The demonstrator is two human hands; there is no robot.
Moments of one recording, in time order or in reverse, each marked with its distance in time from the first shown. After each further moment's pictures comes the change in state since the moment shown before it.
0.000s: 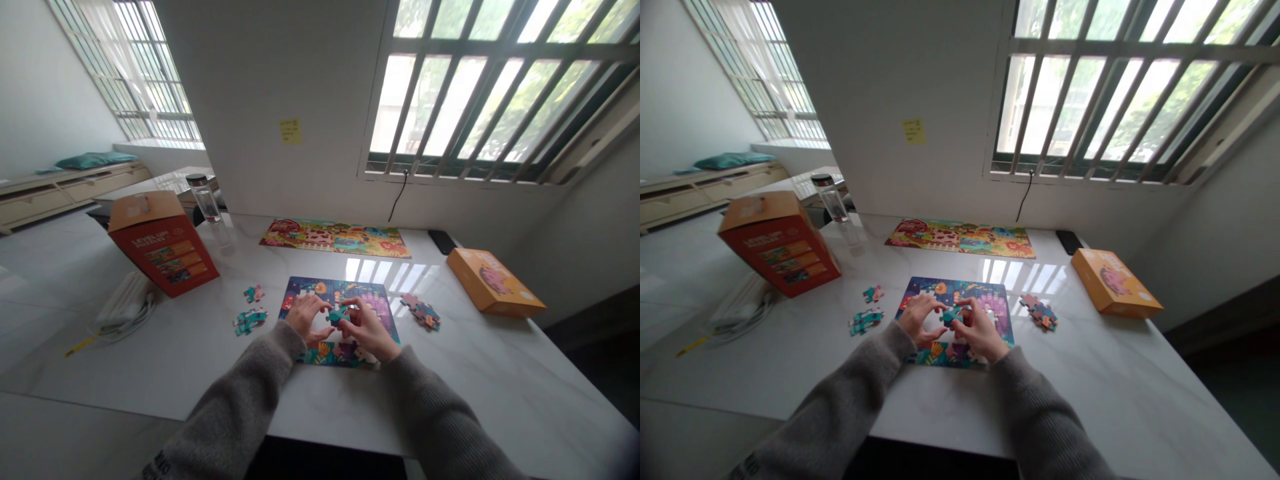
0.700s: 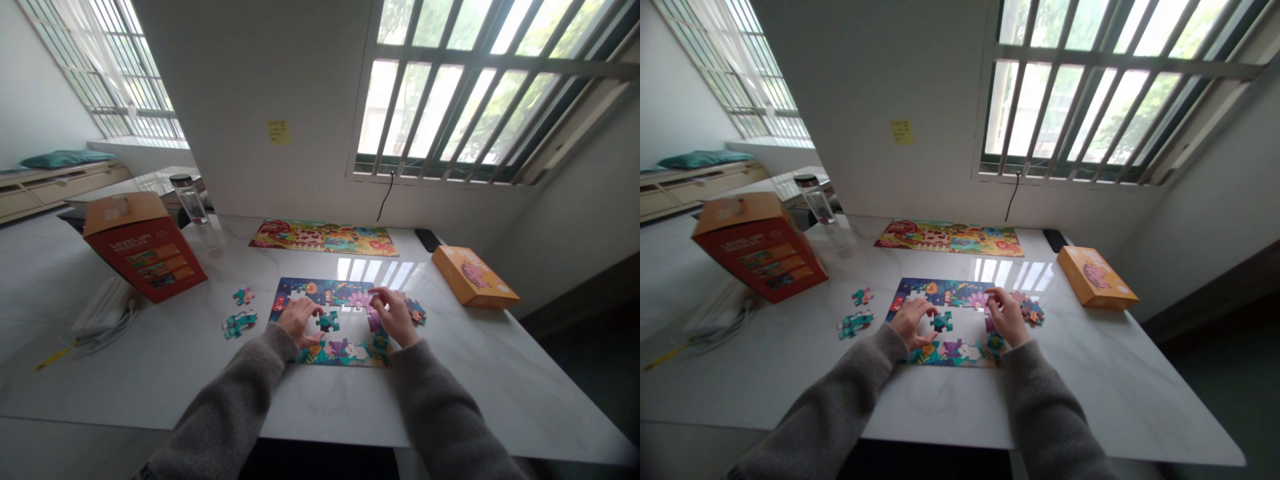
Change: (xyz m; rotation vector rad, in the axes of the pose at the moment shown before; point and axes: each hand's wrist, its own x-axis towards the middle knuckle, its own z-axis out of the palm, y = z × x) left_hand -0.002 0.003 0.003 0.024 -0.106 -0.034; right_hand -0.013 -0.015 -0.083 -0.642 0.473 -0.234
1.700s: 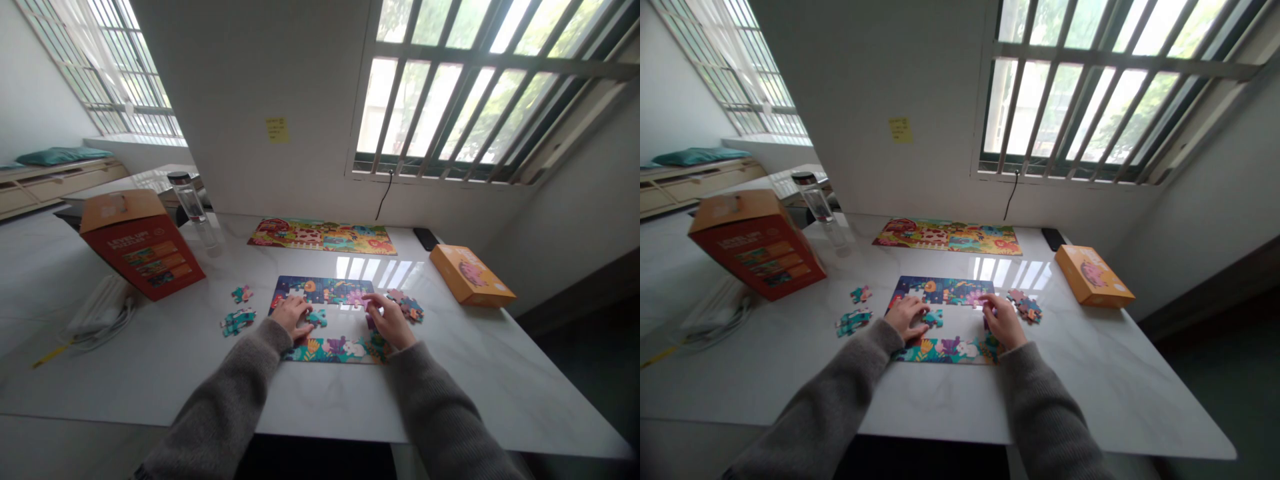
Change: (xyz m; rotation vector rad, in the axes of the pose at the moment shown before) left_hand -0.003 -0.018 0.001 0.110 -0.227 -0.191; right_hand -0.013 0.009 0.002 -0.129 -0.136 -0.047
